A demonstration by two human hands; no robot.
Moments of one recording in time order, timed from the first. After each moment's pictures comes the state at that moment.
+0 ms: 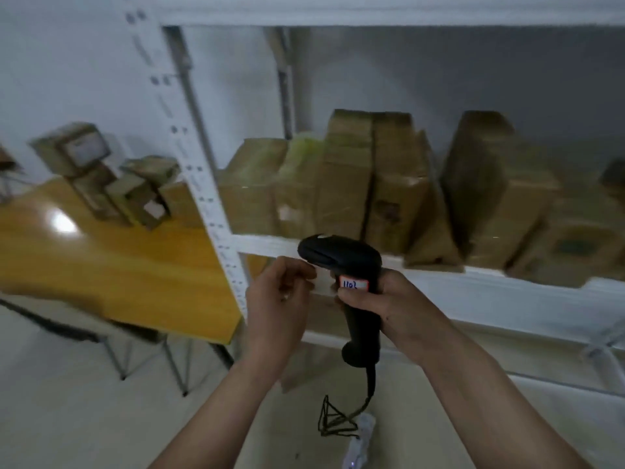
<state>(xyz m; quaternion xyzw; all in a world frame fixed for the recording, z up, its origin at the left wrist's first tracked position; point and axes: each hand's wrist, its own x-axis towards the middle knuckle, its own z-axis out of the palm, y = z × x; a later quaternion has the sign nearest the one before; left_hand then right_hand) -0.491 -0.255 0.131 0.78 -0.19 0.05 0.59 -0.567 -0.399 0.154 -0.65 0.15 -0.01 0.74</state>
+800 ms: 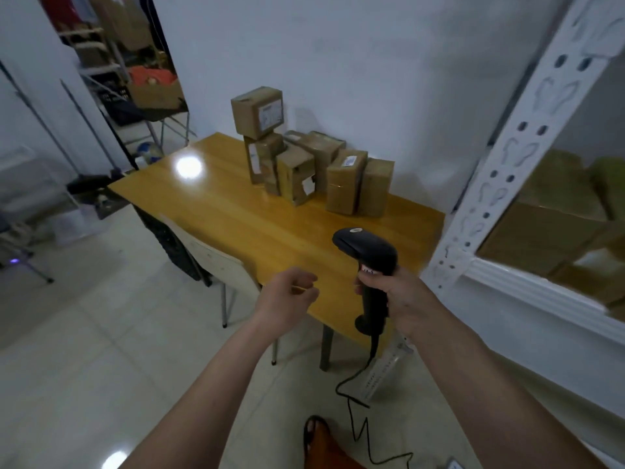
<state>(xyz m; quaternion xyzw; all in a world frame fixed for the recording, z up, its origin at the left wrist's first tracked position) -0.306 0.057 0.076 0.86 -0.02 -0.11 0.49 -0.326 -0.132 0.096 -0.64 0.20 0.10 0.74</state>
